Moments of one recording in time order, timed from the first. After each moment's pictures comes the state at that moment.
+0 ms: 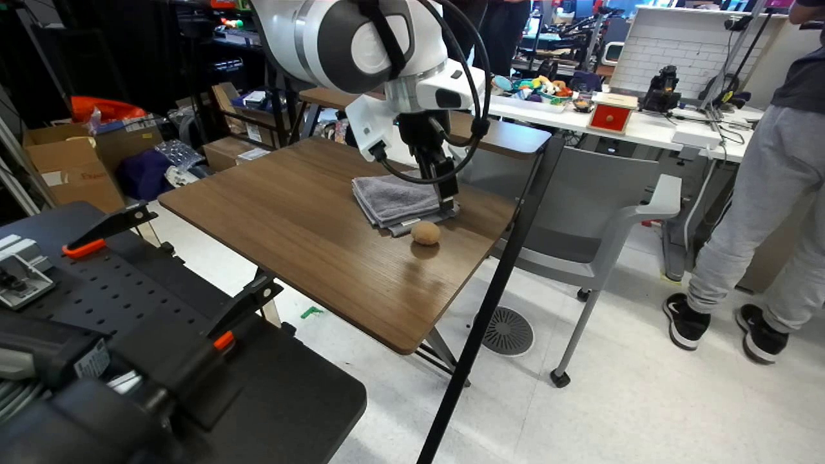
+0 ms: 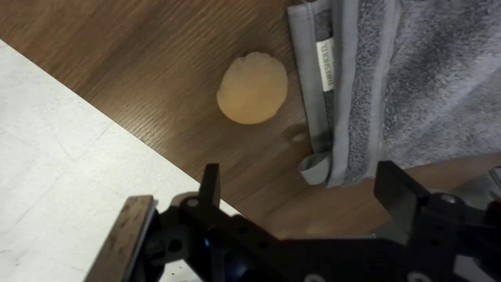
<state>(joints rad) -0.04 0.77 -0.17 -1.88 0.11 2.92 0.43</state>
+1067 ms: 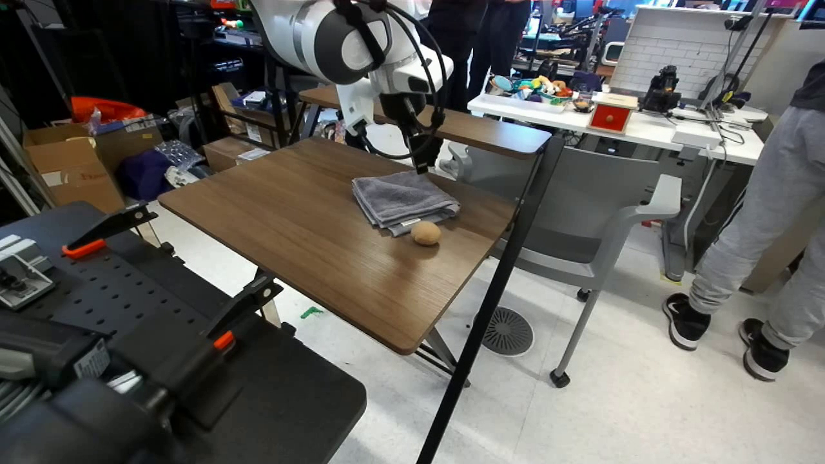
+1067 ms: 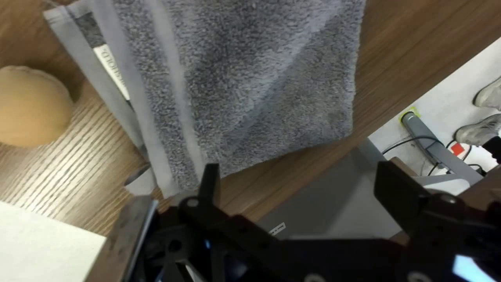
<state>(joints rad) 0.03 0.90 -0.10 -1.64 0.21 2.92 0.52</state>
